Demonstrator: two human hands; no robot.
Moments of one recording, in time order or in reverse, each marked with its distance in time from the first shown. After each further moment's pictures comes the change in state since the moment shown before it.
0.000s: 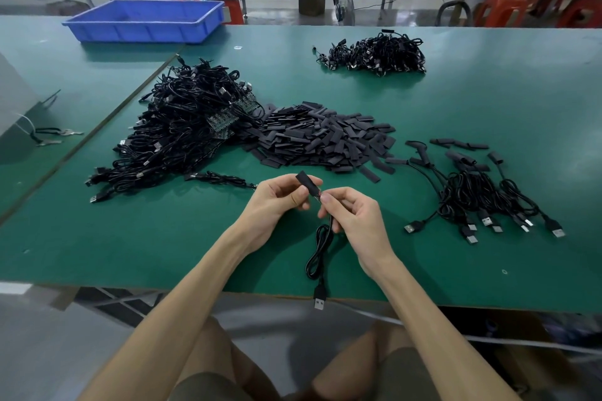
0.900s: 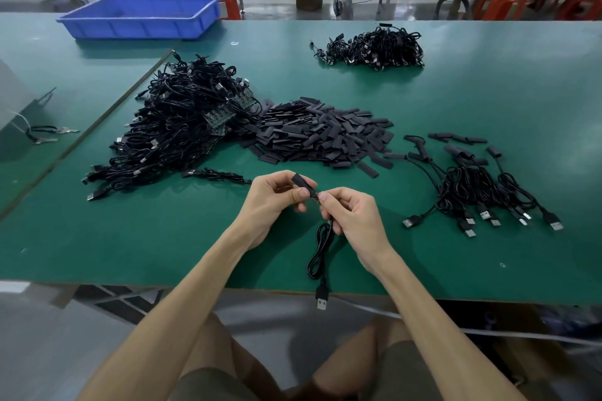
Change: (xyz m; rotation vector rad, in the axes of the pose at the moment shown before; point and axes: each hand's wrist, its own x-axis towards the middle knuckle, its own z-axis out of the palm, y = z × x) left_hand 0.003 -0.004 0.001 0.057 0.076 0.059; right_hand 0.001 0.002 0.000 -0.069 -0.018 0.019
